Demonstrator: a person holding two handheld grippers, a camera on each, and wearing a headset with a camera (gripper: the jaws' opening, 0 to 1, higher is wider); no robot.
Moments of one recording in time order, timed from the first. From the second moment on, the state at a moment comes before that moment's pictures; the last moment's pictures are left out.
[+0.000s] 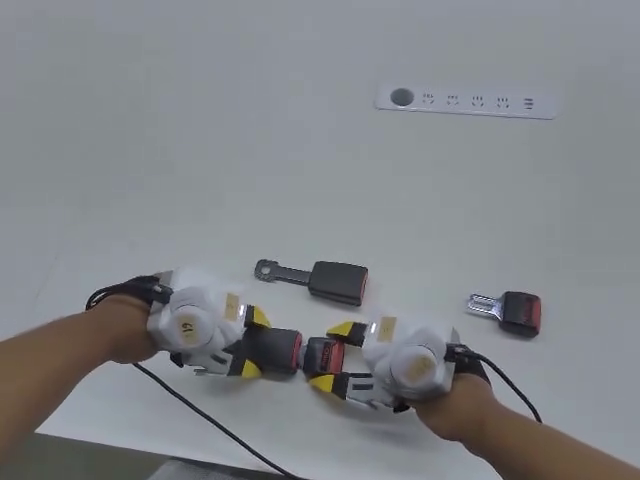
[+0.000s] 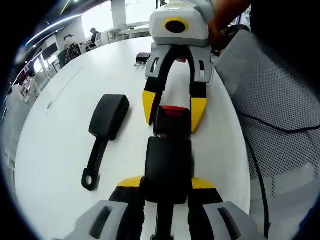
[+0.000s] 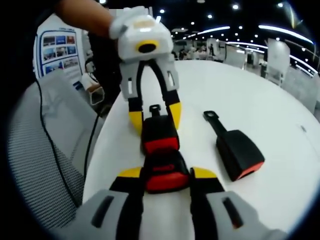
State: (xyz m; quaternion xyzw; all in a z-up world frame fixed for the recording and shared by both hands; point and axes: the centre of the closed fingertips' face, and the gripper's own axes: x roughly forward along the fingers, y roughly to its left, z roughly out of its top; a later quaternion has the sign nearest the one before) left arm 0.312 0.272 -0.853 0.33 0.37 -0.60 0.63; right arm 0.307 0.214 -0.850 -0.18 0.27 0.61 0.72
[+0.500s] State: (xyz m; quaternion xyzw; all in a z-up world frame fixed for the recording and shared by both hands) left arm 0.312 0.271 -0.852 0.31 0.35 -0.61 0.64; right arm 0.307 0.213 -0.849 -0.20 0.25 0.61 0.72
